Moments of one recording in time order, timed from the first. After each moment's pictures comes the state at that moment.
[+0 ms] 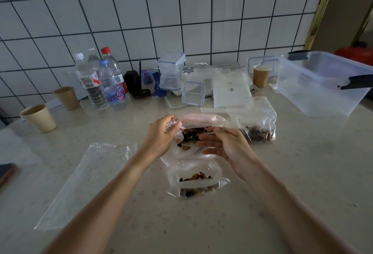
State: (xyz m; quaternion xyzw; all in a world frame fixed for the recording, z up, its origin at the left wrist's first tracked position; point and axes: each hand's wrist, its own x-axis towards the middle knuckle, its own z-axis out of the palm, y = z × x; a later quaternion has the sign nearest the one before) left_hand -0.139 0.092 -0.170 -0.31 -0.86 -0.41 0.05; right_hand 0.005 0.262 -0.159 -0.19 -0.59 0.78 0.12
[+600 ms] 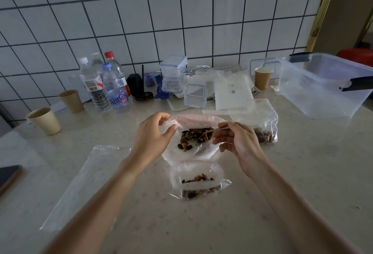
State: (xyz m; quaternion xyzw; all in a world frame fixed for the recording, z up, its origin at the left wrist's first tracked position) left_hand -0.121 0.071 -0.144 -0.28 -0.87 -0.38 0.13; right_hand 0.007 0.274 -0.151 -0.20 -0.57 0.77 0.21
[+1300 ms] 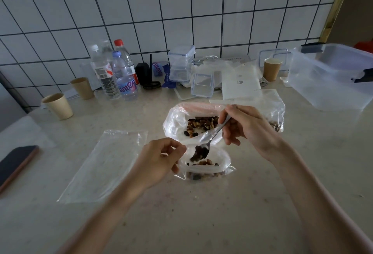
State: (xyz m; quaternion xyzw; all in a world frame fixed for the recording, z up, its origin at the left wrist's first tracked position) left_hand -0.035 0.029 -0.159 -0.23 -0.85 -0.47 -0.09; right_hand 0.034 0.279 -0.125 0.04 -0.74 0.66 0.12
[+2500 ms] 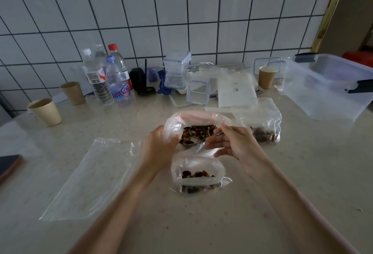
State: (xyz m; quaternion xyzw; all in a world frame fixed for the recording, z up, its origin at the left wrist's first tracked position) left_hand -0.108 0.071 -0.186 -0.17 -0.87 -0.47 0.04; right_hand 0.014 0.266 -0.149 -0.17 -0.65 0.74 0.10
